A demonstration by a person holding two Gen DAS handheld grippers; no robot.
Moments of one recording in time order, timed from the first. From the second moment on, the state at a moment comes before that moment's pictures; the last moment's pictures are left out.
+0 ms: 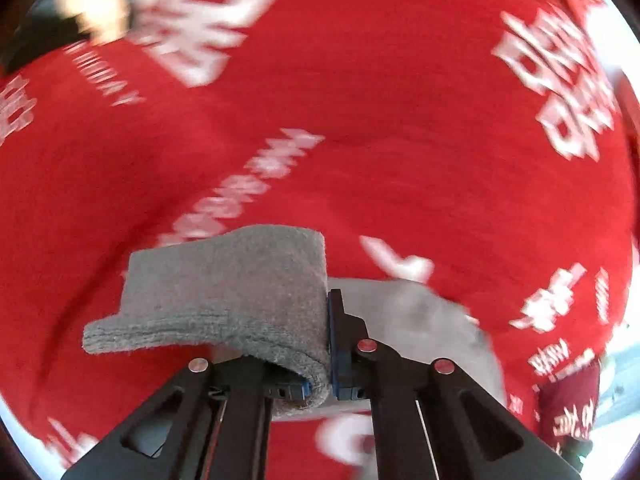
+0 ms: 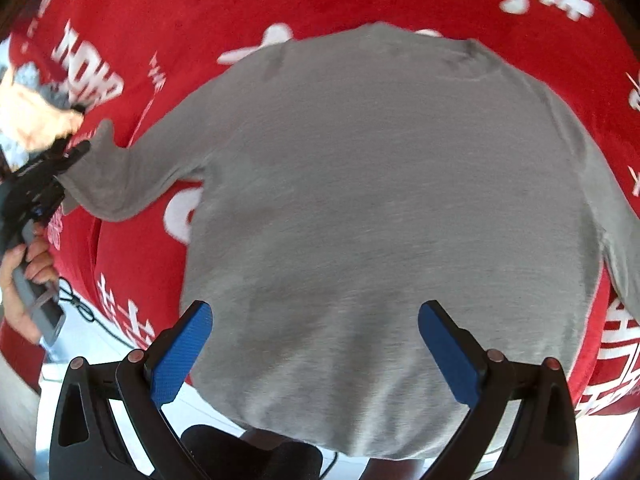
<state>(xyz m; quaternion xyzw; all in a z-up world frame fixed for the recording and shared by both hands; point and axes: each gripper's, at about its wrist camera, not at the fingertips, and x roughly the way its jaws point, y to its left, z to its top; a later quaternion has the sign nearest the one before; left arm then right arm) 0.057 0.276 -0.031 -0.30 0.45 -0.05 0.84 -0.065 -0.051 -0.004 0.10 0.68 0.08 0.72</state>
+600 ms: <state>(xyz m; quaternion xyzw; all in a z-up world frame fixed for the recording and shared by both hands) 0.075 -0.130 -0.074 0.00 0.56 -0.21 0.80 -0.095 -0.264 -0.024 0.17 0.67 -0.04 0.72</state>
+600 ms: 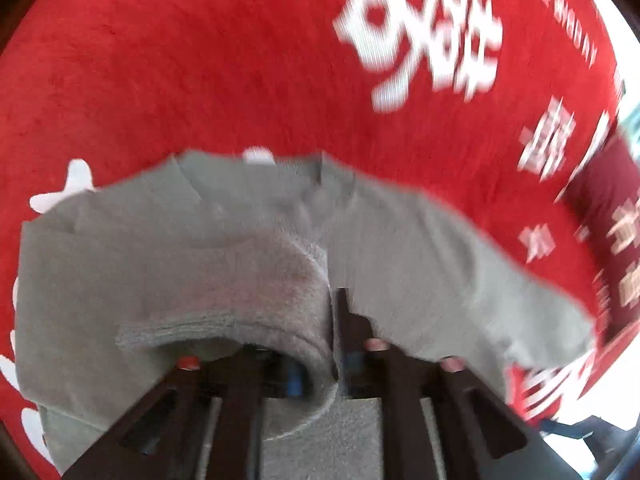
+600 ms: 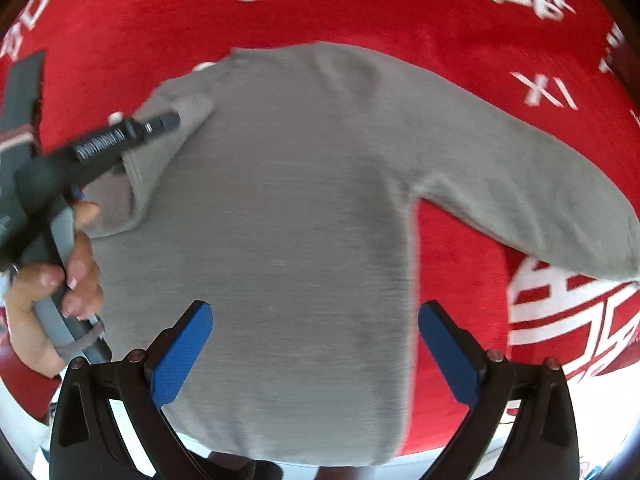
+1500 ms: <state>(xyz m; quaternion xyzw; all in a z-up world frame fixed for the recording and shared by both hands) 0.146 0.114 -0.099 -0.08 0.61 0.01 0.79 0.063 -0.165 -0.049 -0.03 0.58 0.08 0.81</state>
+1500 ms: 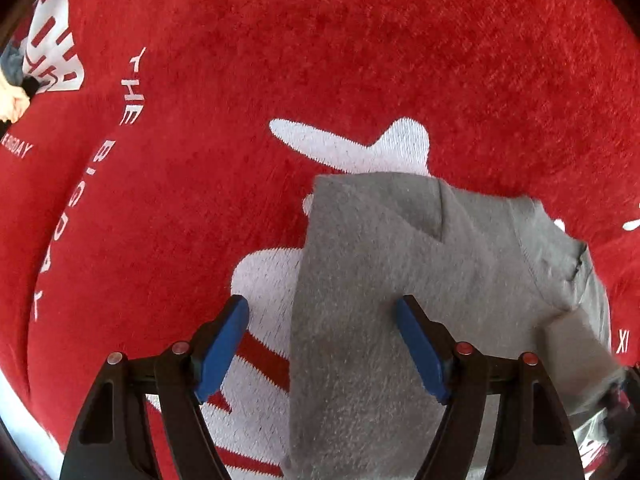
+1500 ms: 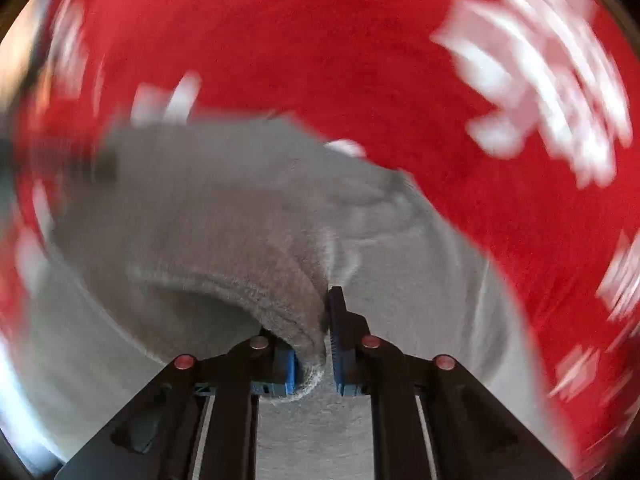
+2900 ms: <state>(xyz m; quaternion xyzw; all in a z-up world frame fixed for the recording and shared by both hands) 0.074 -0.168 -0.043 0.07 0.59 -0.15 0.79 -0.129 -0.408 -0.064 0.40 0.60 -0.08 0.69</state>
